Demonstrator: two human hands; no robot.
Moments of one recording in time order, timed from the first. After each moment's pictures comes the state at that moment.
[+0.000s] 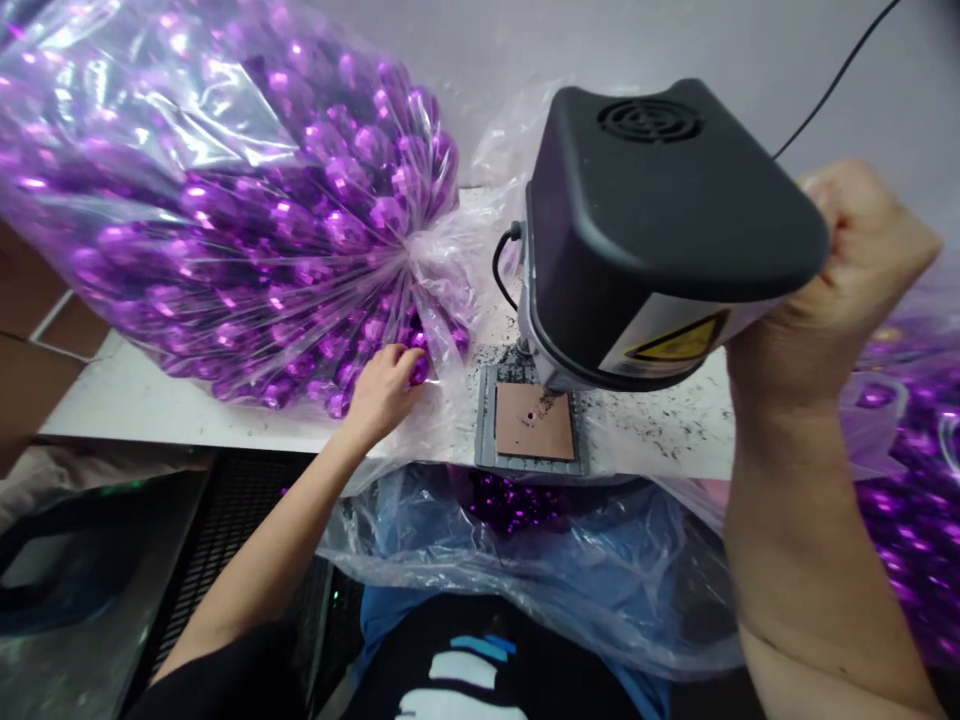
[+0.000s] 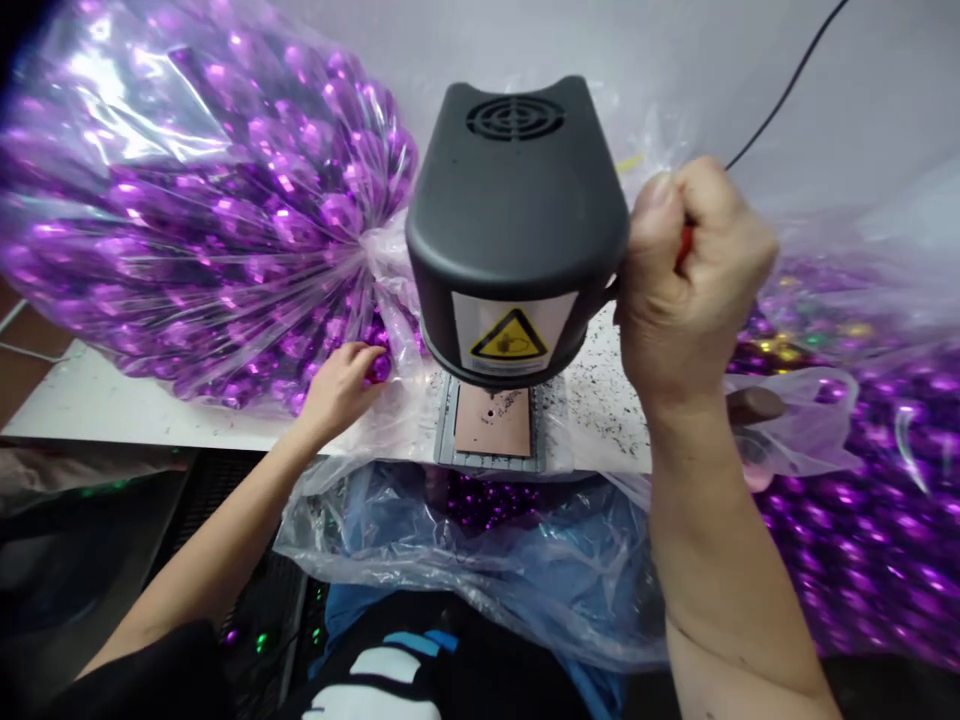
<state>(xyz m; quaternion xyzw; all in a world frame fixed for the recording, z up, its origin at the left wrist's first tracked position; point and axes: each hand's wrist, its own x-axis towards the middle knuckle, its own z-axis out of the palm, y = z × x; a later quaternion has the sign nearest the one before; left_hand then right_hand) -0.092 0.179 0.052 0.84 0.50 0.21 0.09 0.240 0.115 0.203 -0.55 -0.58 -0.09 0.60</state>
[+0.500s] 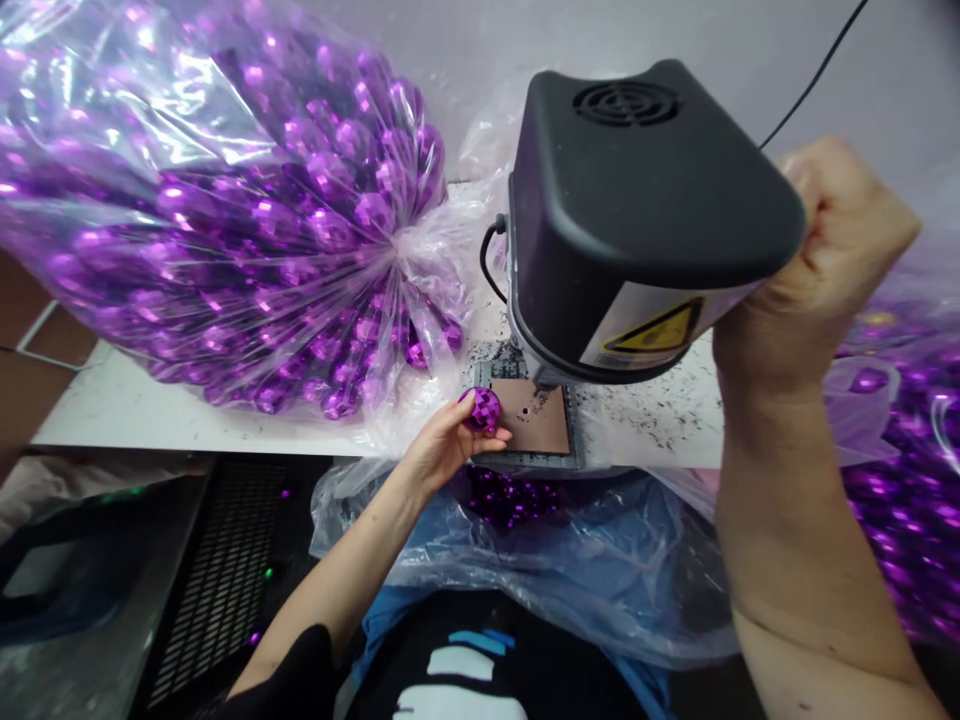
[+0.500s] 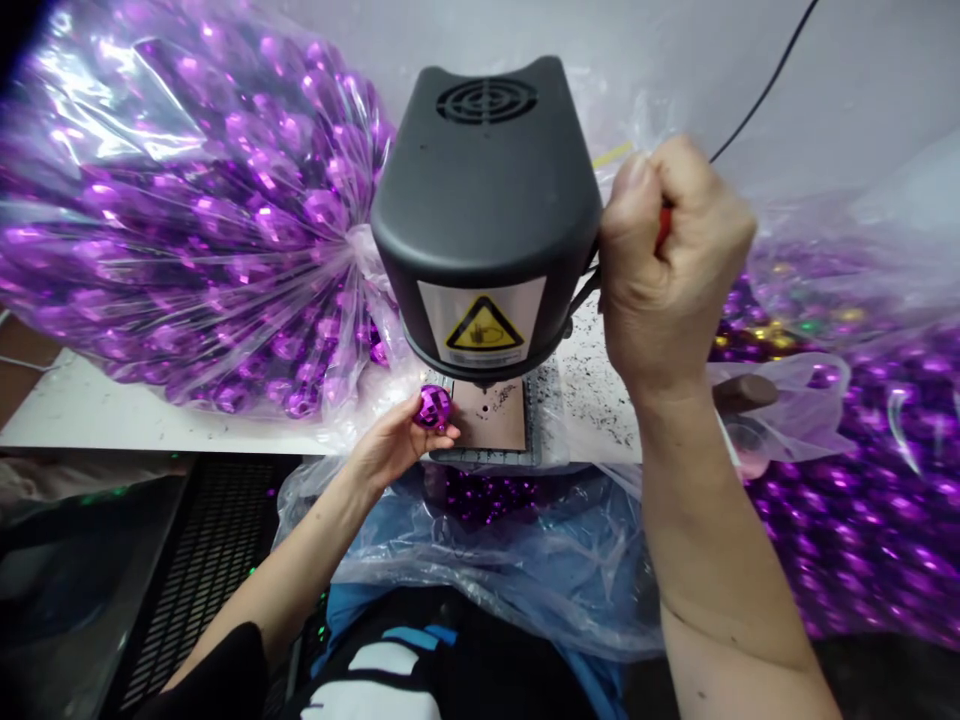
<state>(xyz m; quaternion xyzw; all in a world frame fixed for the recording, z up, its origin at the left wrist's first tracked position) -0.008 0.103 0.043 0.30 0.35 0.33 0.82 0.238 0.117 0.203 -0.54 -0.59 -0.08 0.60</state>
